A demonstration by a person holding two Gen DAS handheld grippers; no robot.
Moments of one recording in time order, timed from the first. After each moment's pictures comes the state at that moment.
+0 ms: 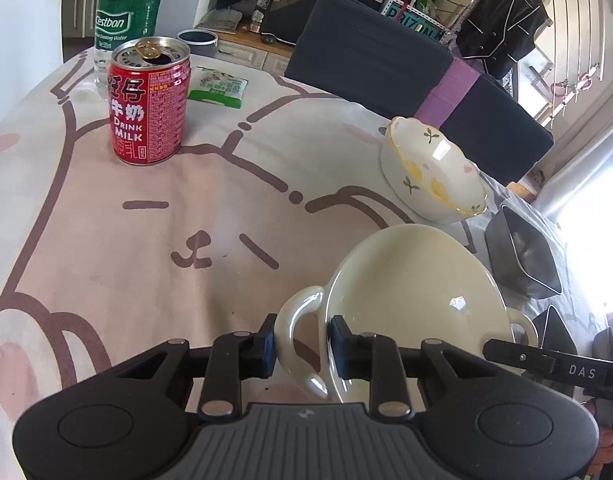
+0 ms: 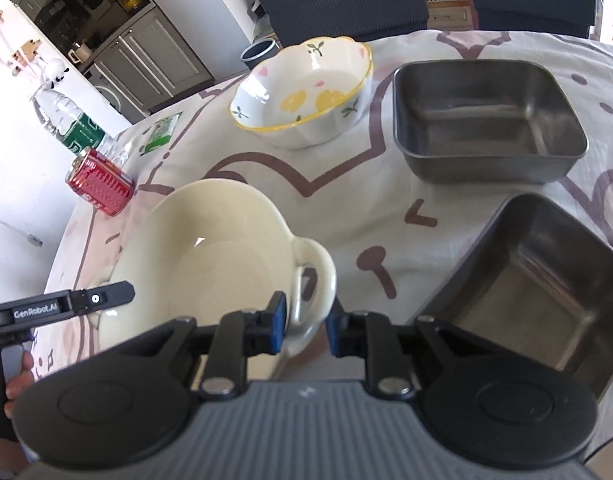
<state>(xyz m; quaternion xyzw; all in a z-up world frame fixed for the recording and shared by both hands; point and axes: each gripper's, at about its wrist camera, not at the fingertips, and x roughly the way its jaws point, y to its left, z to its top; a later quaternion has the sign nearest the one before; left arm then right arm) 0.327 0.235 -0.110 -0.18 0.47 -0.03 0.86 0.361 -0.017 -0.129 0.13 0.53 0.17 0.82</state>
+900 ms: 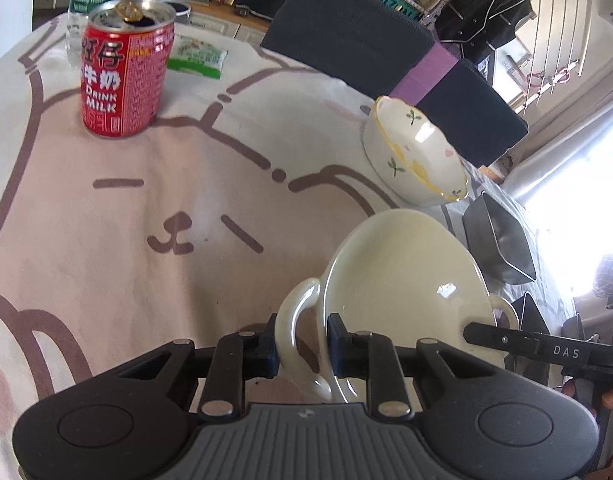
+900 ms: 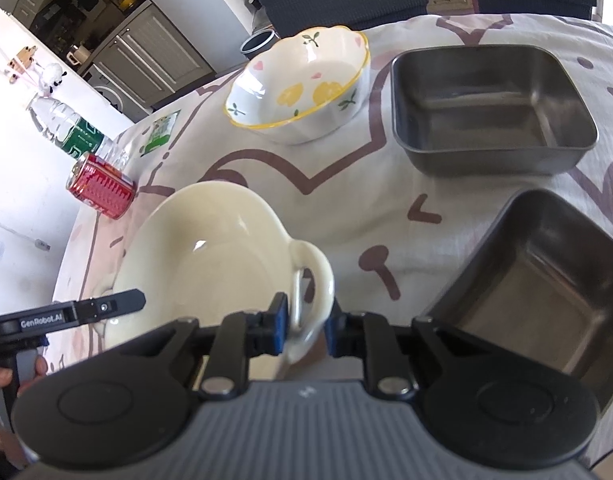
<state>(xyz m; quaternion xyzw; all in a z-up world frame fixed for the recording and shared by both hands) 0.336 0.248 -0.125 -0.21 0.50 -0.09 0.83 0.369 -0.021 -0.131 0.15 0.54 0.17 0.81</state>
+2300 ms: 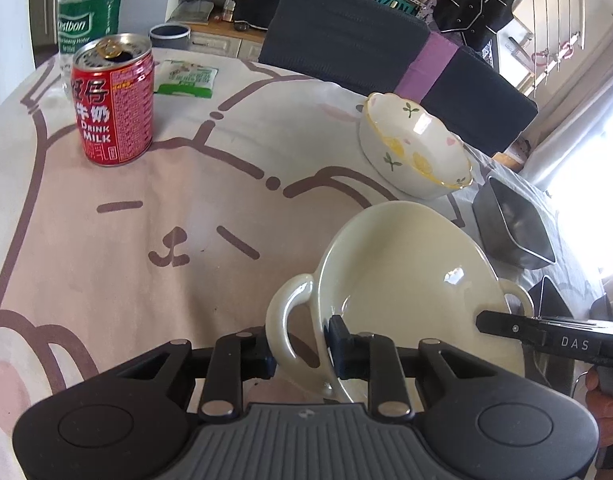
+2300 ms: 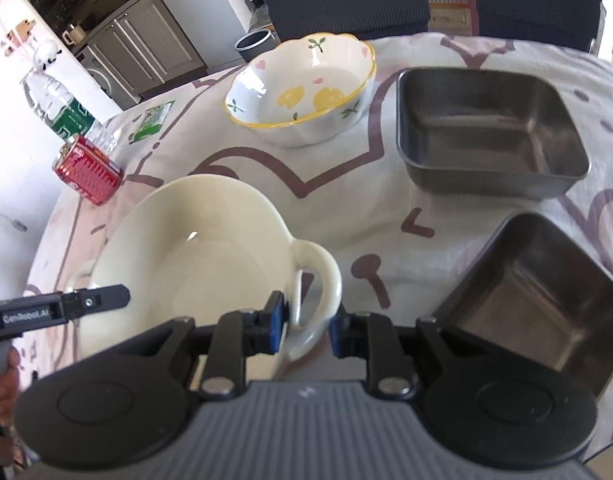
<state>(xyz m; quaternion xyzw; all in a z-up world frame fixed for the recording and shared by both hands) 0.331 0.223 -0.112 -0.15 0.49 -0.06 0.86 0.365 -0.008 -0.124 0.09 0.53 0.15 0.83</state>
